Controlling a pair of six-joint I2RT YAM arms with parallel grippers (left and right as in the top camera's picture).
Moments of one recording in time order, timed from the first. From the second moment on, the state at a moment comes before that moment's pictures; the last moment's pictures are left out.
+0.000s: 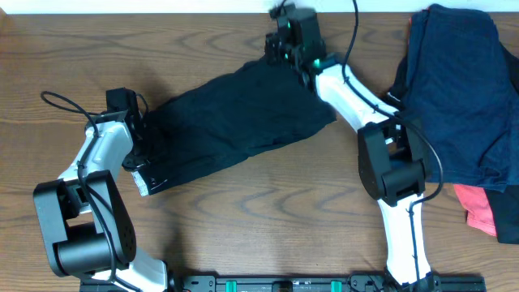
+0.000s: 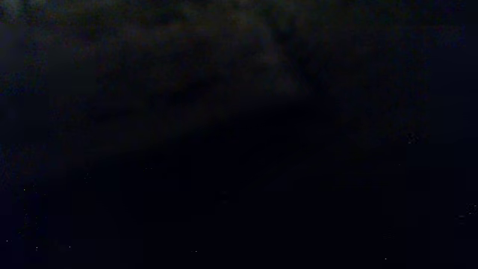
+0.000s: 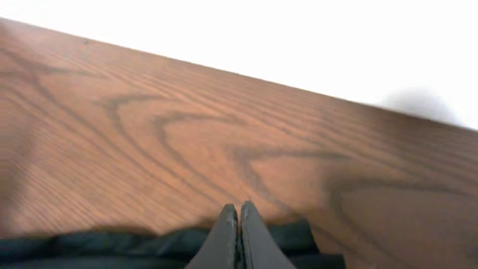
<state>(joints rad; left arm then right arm) 0.19 1.76 1.04 -0.72 0.02 -0.29 0.41 2.33 1.91 -0.14 -0.16 0.15</state>
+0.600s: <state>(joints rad) 0.19 1.76 1.04 -0.72 0.02 -0.29 0.56 2.33 2.01 -0.72 -0.38 0.07</state>
